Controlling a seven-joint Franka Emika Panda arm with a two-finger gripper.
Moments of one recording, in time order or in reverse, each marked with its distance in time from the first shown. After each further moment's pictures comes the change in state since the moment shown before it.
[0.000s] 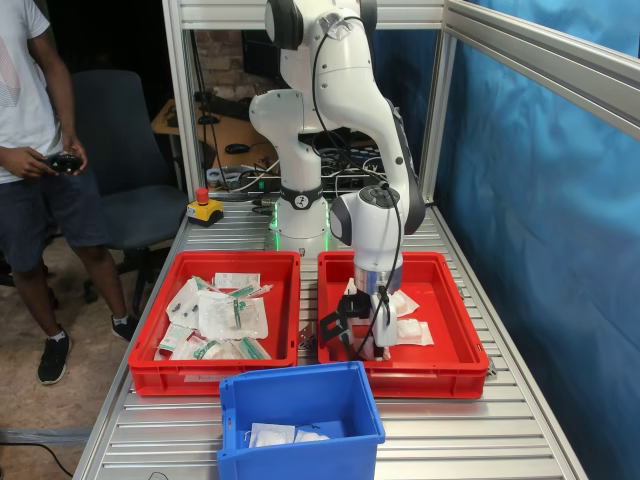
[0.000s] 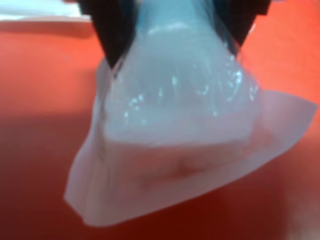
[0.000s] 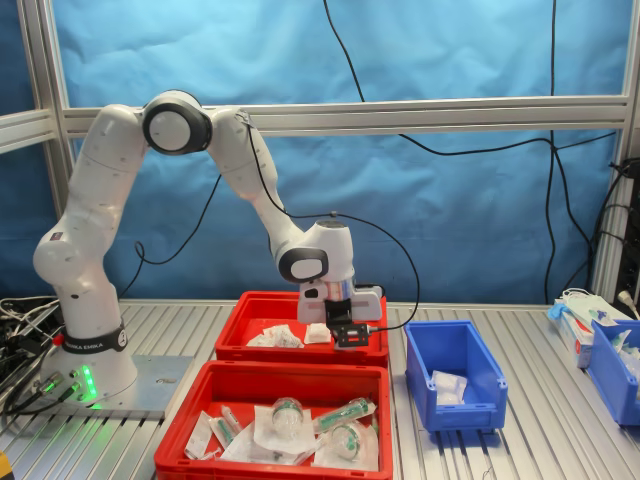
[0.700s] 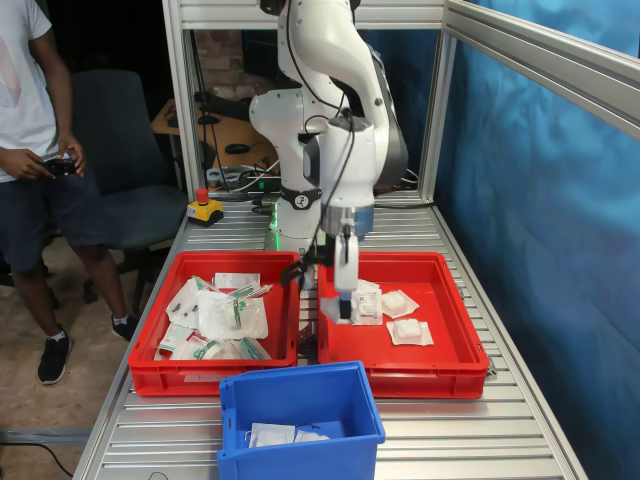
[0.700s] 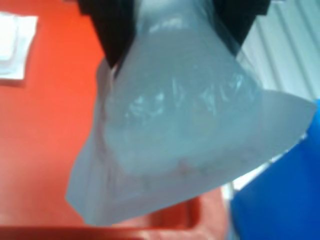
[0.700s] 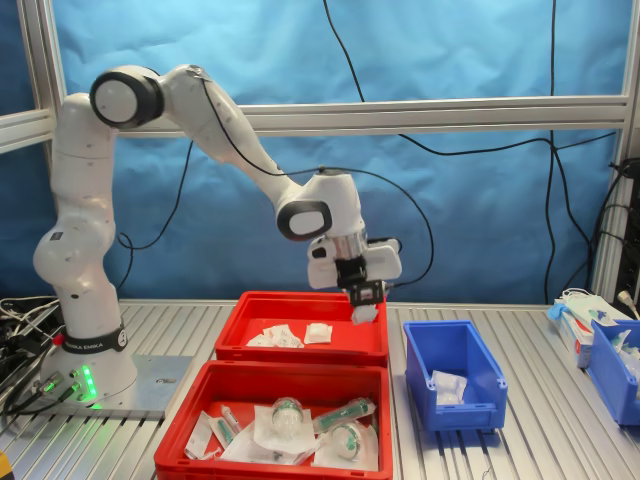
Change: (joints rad) arm 0.000 -0.269 -0.125 0.000 0.000 -0.129 0.000
